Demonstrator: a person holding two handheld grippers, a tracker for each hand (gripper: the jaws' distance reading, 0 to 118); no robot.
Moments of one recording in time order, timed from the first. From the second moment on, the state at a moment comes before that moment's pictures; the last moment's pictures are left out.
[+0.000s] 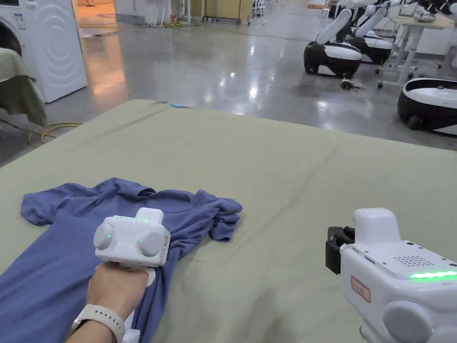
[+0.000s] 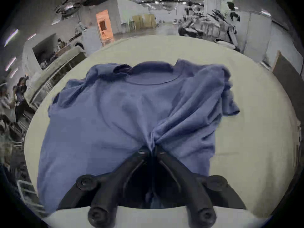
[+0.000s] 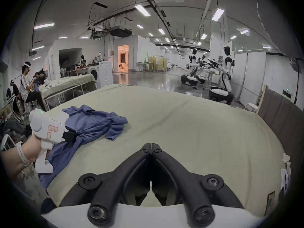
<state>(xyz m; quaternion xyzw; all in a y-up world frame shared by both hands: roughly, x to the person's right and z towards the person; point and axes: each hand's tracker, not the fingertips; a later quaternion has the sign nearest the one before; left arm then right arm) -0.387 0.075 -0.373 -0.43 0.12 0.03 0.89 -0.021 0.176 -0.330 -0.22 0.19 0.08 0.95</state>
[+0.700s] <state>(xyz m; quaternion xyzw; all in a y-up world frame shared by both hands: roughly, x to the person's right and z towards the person) -0.038 0.265 -0.379 -0.25 -0.23 0.04 0.94 0.222 0.229 -0.260 -0.17 0.01 0.02 0.98</state>
